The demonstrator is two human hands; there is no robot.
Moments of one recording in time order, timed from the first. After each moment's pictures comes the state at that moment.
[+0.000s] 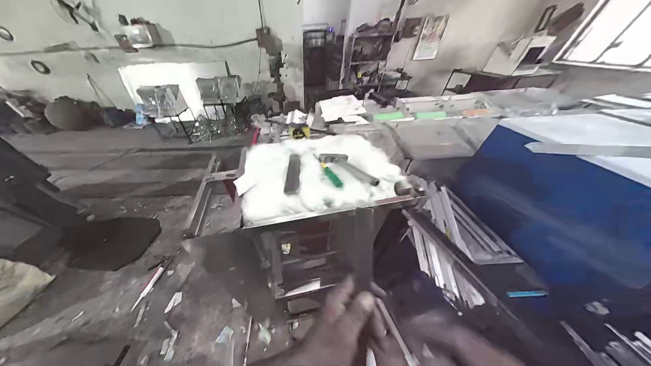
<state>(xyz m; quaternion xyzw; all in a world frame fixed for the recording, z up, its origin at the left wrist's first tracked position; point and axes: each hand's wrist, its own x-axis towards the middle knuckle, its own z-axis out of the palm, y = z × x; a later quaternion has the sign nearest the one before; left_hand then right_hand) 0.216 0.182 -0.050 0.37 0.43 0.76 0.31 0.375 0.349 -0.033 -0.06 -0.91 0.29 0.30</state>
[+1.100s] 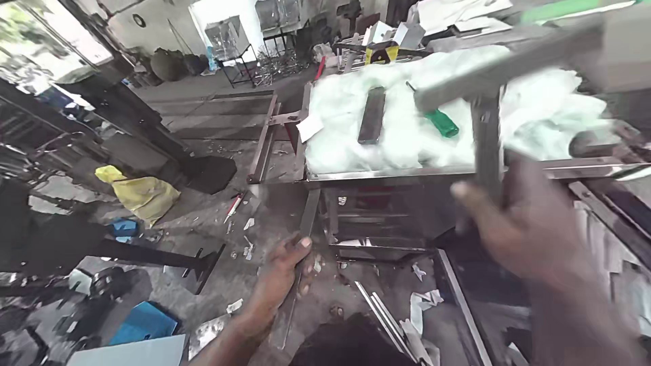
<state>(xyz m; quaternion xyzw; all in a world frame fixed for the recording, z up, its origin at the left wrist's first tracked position) 0.166 0.026 -0.038 -0.03 0.56 0.79 0.25 0.188 0.357 0.008 -0.08 -0.89 0.39 0.21</state>
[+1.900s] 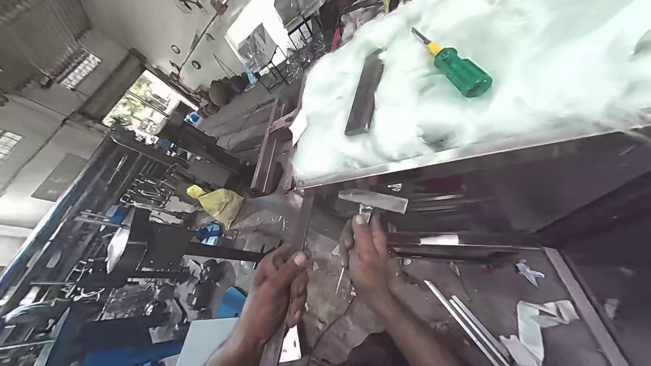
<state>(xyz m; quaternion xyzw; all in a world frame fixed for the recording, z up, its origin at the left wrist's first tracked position) 0.173 0.044 -0.013 -0.03 0.65 0.73 0.20 0.136 0.180 -0.129 -0.09 -0.35 0.92 0.14</state>
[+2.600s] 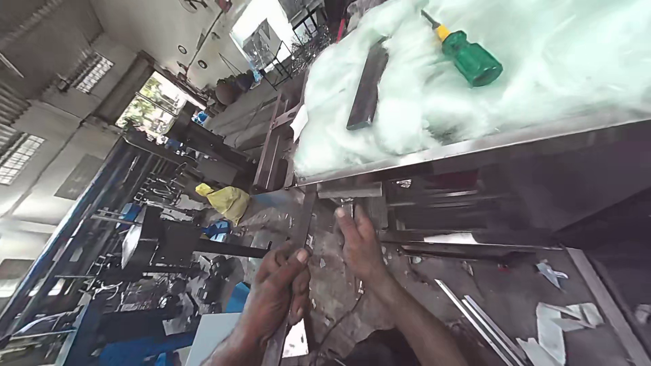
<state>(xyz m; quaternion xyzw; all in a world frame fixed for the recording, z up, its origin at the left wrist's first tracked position) 0.170 0.046 -0.009 -0.04 0.65 0.74 0.19 0.115 0.178 -0.134 -0.03 -0.48 0.88 0.04</state>
